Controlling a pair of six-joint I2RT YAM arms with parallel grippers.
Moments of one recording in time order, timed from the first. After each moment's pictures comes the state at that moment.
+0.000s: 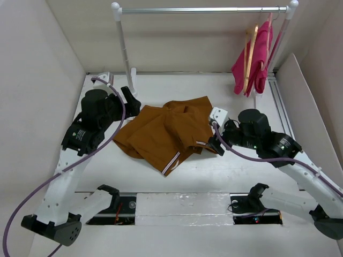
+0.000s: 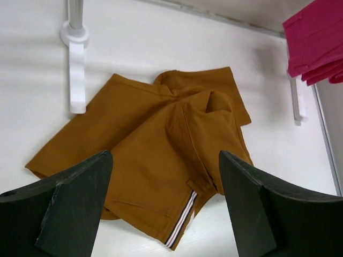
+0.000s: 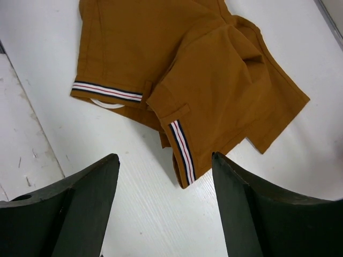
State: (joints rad) left arm -0.36 0.95 1.29 -0.71 -0.08 -0.46; right arm 0.75 0.91 1.15 -0.75 -0.18 -0.31
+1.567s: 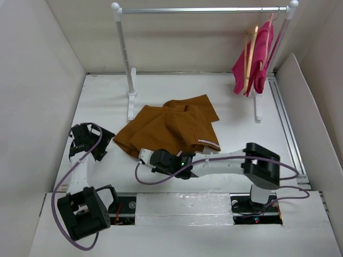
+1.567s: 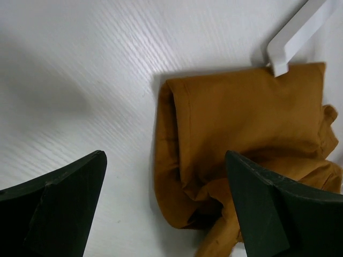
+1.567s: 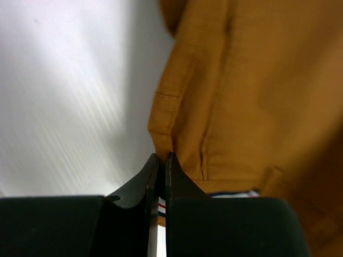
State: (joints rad) left arm 0.35 1.00 0.58 -0.46 0.18 -0.78; right arm 1.29 1.82 1.14 -0.20 0.32 -0.17
